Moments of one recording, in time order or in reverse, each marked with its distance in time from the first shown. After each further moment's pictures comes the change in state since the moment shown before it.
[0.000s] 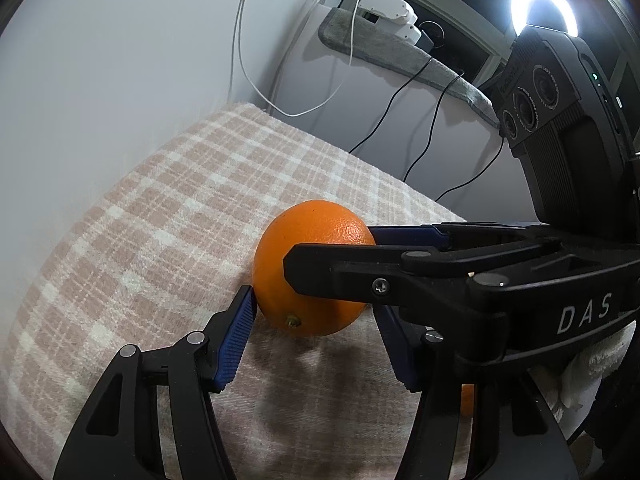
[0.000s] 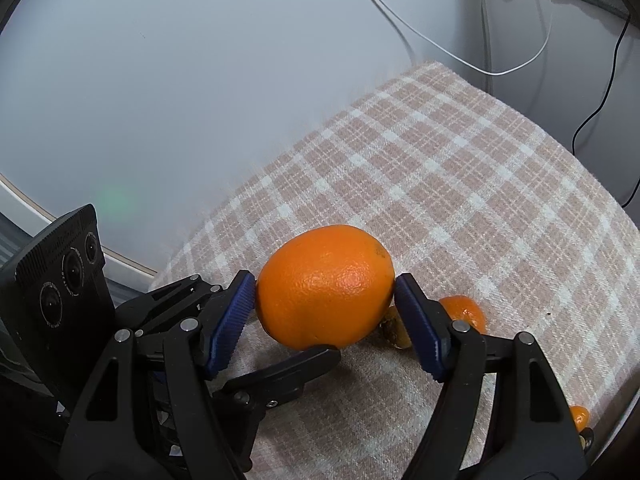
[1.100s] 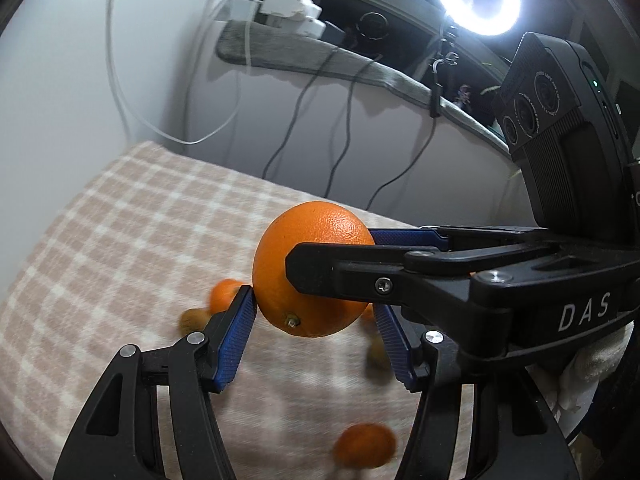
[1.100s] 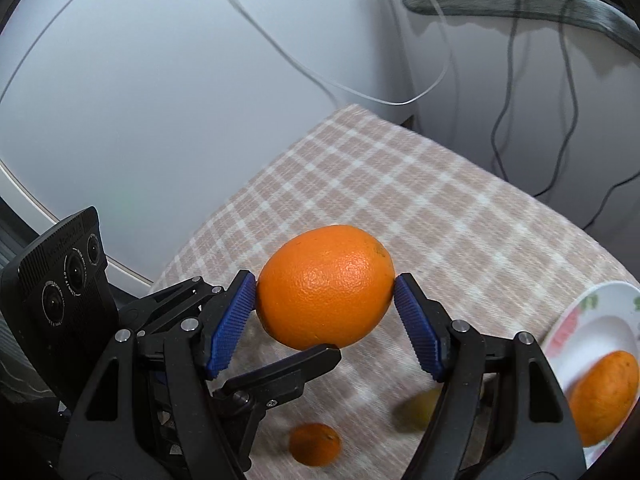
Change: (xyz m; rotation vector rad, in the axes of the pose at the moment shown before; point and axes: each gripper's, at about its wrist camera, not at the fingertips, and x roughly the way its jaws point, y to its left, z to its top) left arm 0.016 -0.107 0.012 0.150 -0.018 -0.090; right arm -0.104 -0.063 -0.046 0.088 -0.148 -0.056
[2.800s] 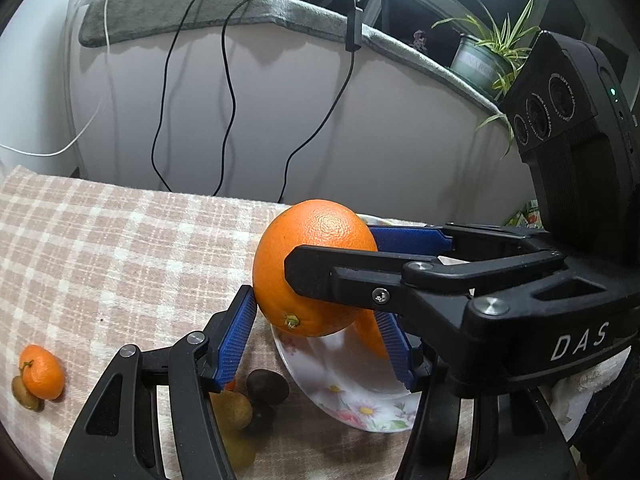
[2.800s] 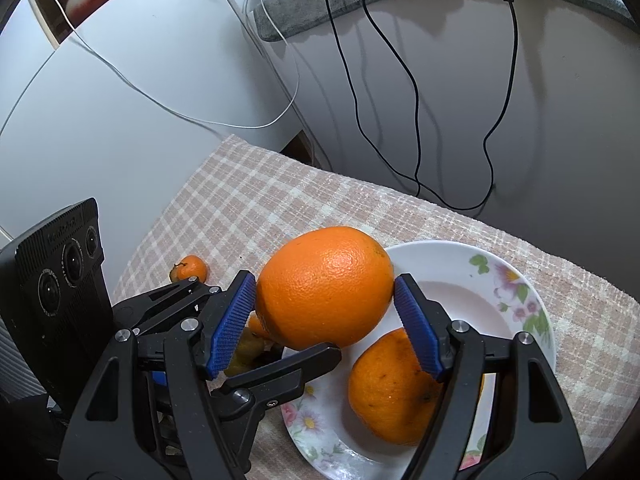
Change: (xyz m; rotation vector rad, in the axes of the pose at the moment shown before) left arm 0.104 -0.114 0.021 0.110 0.145 -0.099; right arm -0.064 -0.138 -0.025 0.160 -0.057 -0.112
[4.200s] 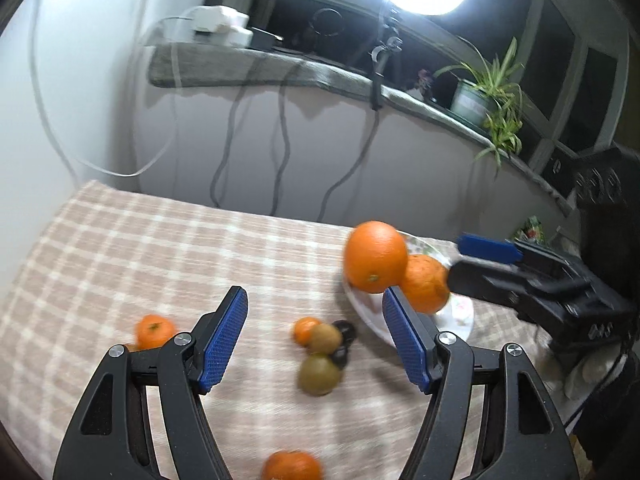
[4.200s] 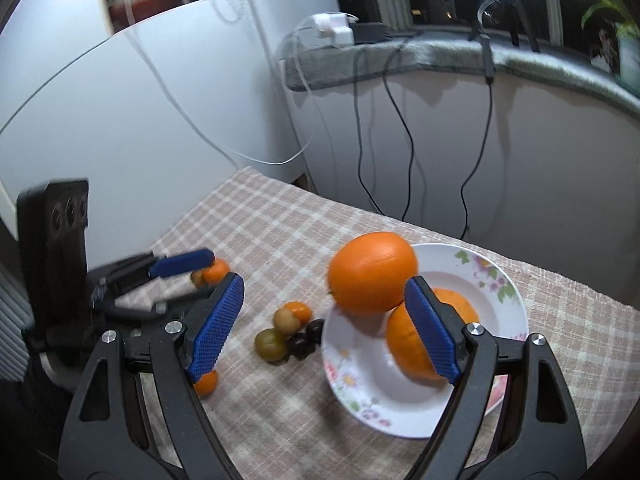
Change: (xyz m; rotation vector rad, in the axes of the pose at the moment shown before) left arm -0.106 0.050 -0.033 0.004 -0.158 0.054; right arm -0.067 0.072 -0.055 -0.129 -0.222 -0.118
